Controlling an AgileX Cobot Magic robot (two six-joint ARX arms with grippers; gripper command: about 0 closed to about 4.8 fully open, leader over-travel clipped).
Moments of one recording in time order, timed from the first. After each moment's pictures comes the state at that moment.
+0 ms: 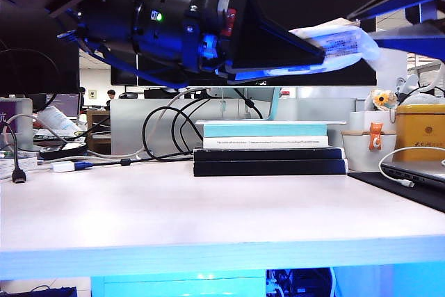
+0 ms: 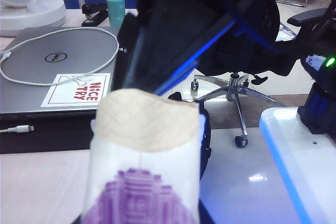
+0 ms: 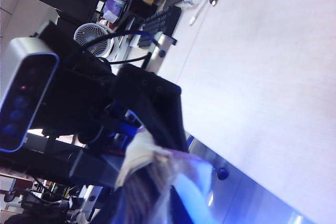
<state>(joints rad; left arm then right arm) -0.72 1.66 0.86 0.49 0.85 0.29 0.04 1.04 0.50 0.14 -1.19 0.63</state>
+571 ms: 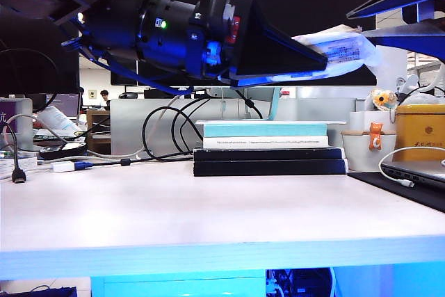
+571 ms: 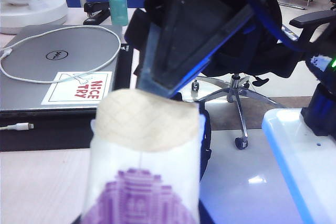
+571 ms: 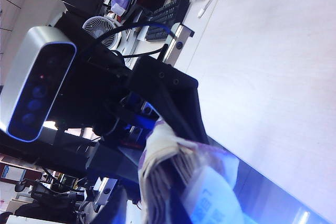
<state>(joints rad) -0.73 1.68 0.86 0.52 0.85 0.28 0.04 1.04 0.50 0.14 -1.23 0.63</state>
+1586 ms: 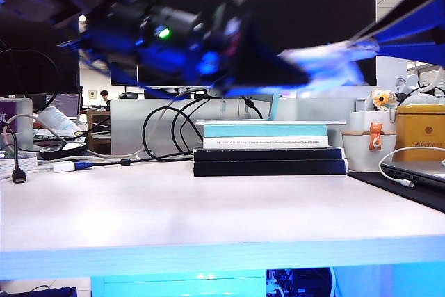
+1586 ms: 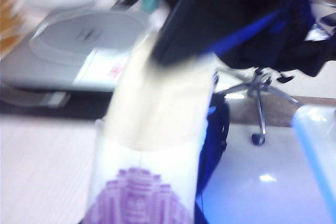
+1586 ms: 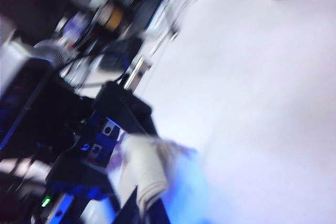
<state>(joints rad) -0.68 1.70 0.88 0.46 0.79 0.26 0.04 1.04 0.50 0.19 -1.01 0.55</state>
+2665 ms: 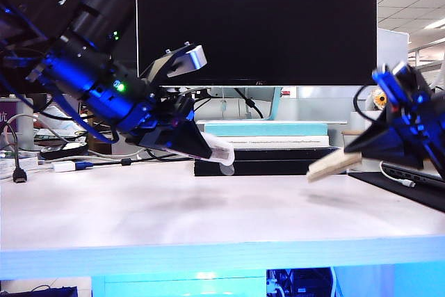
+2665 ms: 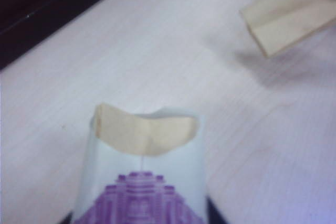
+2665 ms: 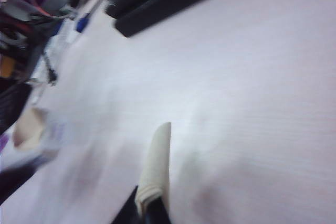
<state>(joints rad) -0.53 1.70 0.82 0.31 0.31 0.23 0.05 1.61 0.50 0.69 -0.70 0.55</state>
